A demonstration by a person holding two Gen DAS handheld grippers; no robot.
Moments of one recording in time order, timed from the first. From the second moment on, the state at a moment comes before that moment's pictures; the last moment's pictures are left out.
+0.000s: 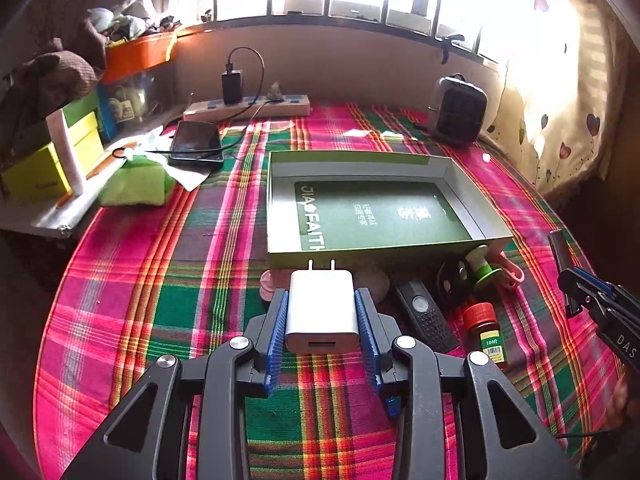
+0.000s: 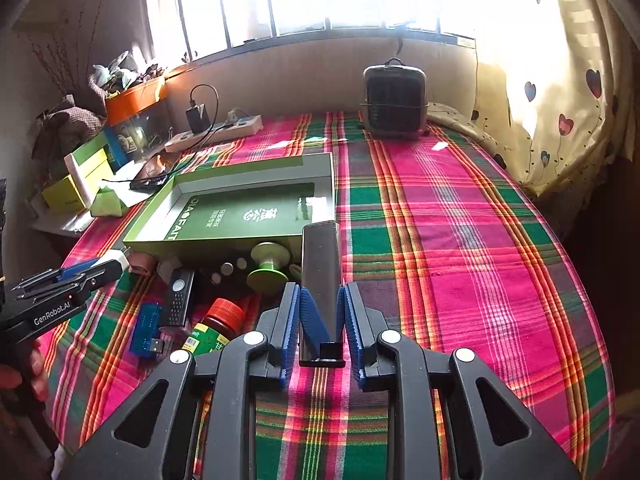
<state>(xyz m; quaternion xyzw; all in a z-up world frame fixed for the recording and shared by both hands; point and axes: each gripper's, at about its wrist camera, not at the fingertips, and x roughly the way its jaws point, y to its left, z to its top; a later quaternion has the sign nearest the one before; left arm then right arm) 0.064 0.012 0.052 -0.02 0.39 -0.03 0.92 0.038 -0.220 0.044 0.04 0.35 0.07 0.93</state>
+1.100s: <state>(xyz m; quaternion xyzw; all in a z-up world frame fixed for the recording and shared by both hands) 0.199 0.017 0.048 -0.03 0.42 -0.04 0.91 0.187 -0.198 0.047 0.01 0.42 0.12 0.90</state>
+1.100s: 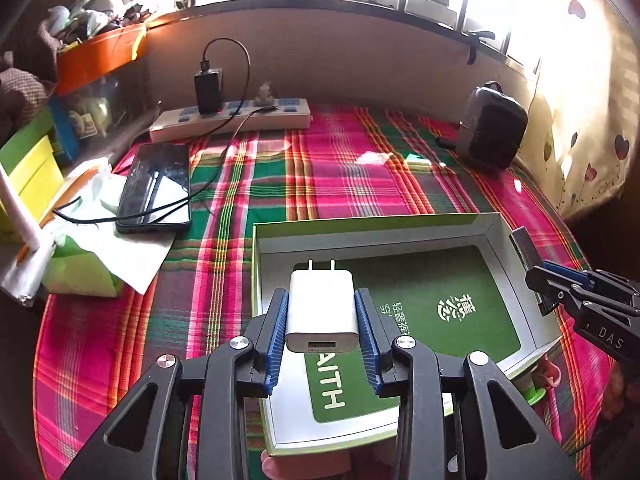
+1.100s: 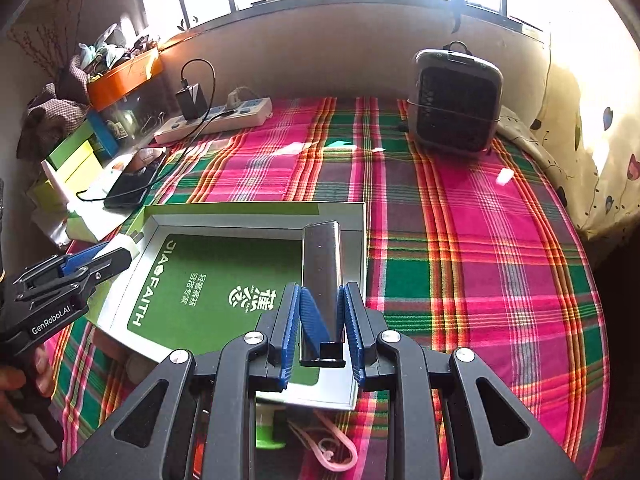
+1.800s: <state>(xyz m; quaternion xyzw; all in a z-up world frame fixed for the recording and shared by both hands) 0.225 0.005 0.023 0.00 0.44 -0.03 0.90 0.225 -0.174 0.014 -0.03 0.46 0.12 0.88</state>
